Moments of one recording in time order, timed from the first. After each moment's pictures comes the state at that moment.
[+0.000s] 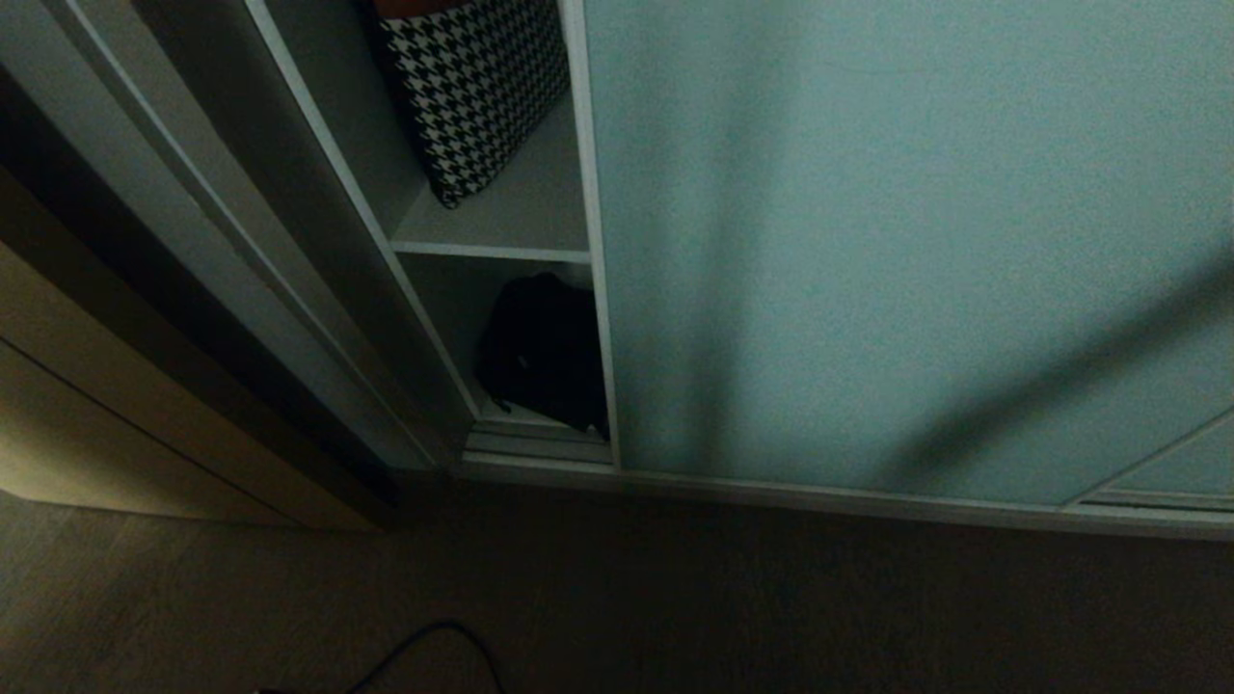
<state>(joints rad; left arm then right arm) 0.01 0.00 0.00 0.00 -0.03 0.06 -1.03 2.14 -1.92 -0.23 0.82 0.73</state>
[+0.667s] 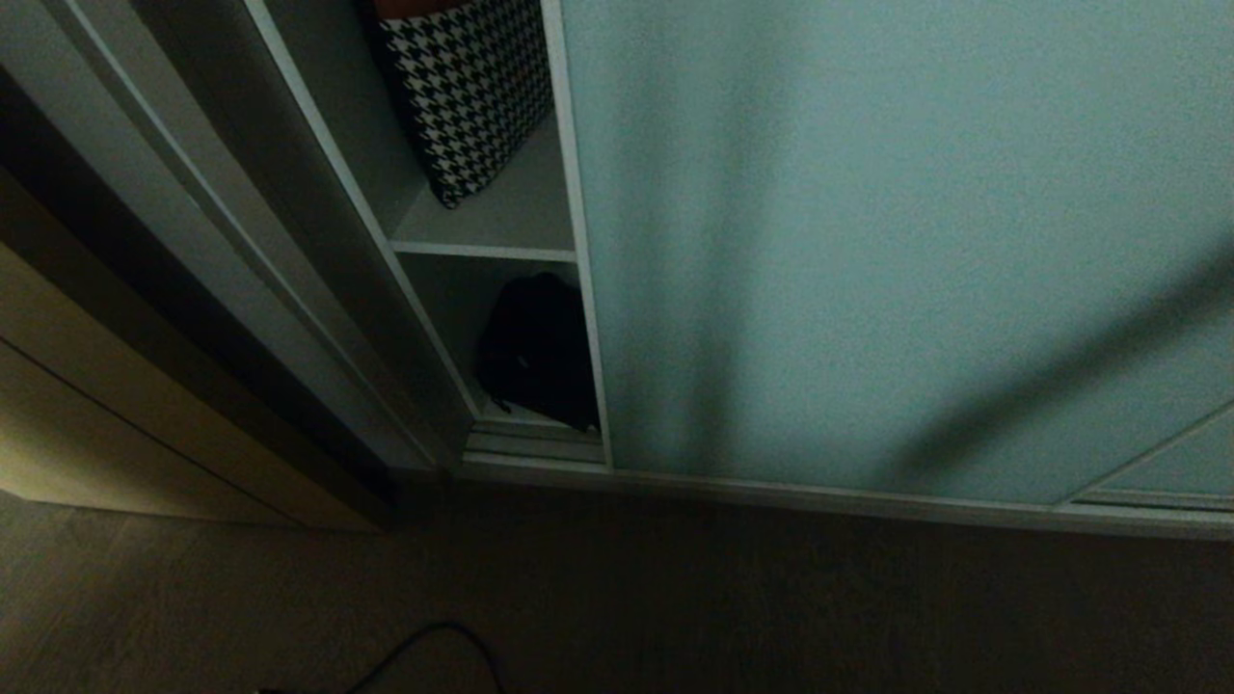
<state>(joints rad) 0.01 0.00 0.00 0.00 -0.03 0.06 -1.00 2.11 -1.83 -0.25 0.82 0.73</state>
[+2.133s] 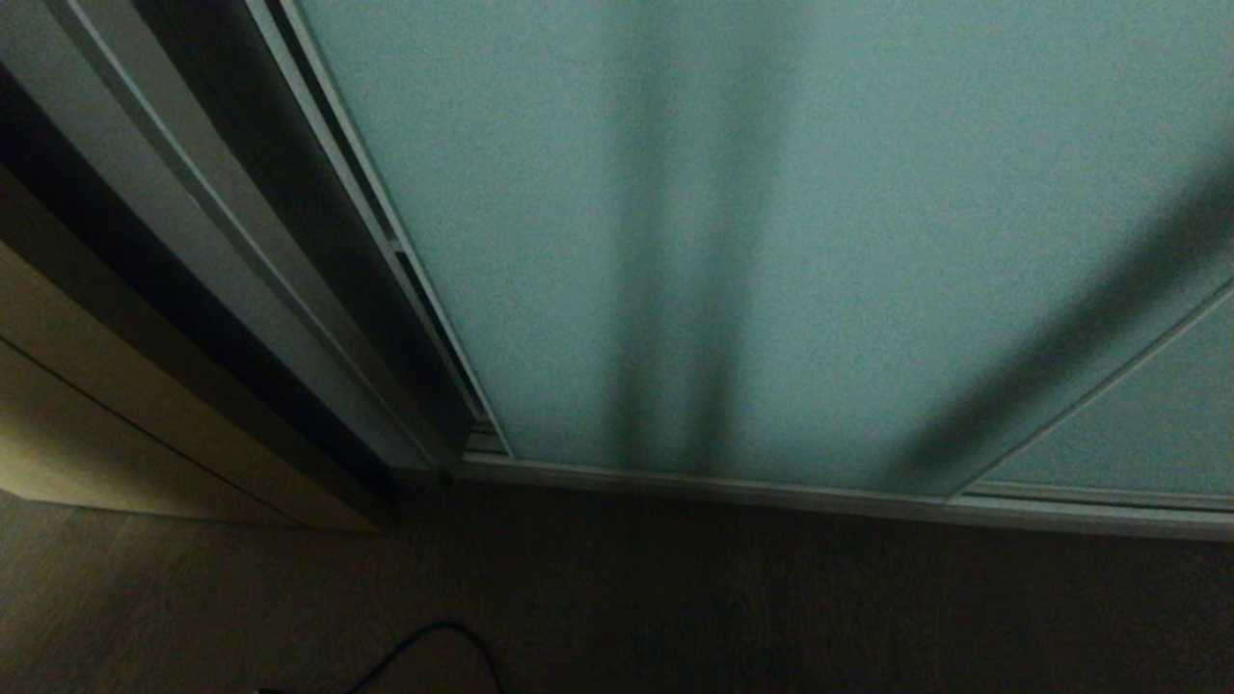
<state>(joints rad) 0.01 0.00 0.00 0.00 -0.03 0.06 -1.13 1.73 -1.46 -0.67 0.82 0.72</state>
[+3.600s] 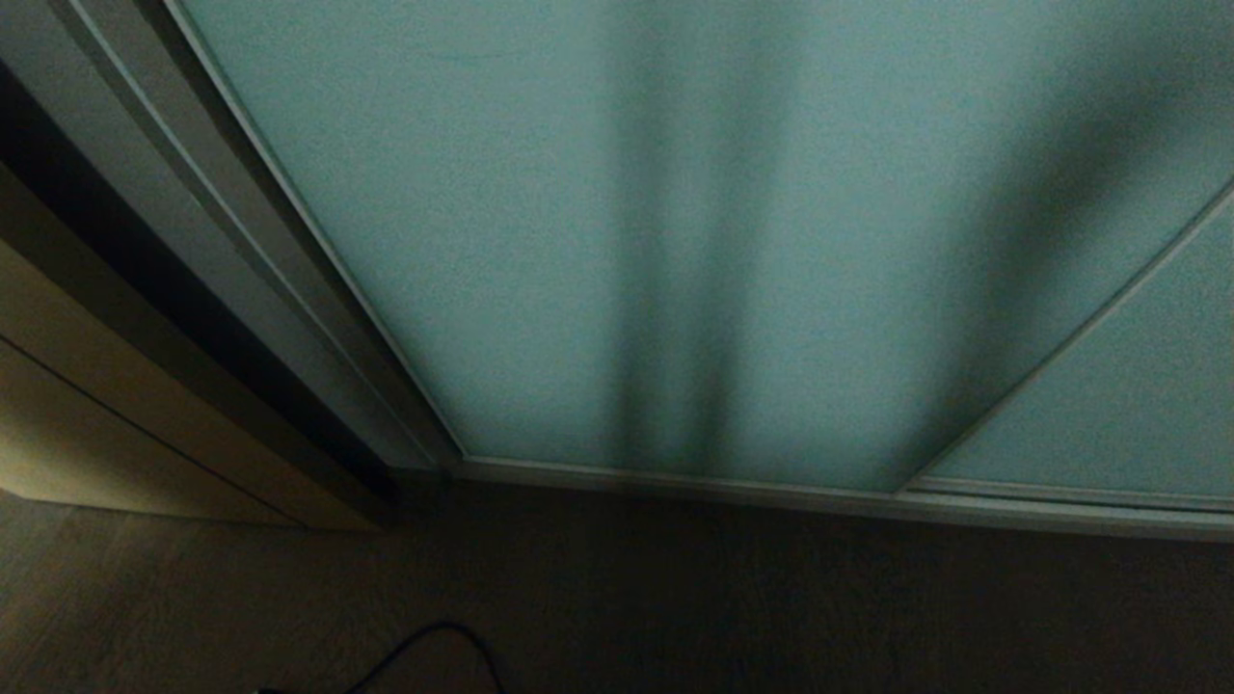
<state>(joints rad) 0.01 0.00 0.00 0.00 -0.03 0.06 -0.78 1.03 -1.36 -0.51 0.64 0.54</state>
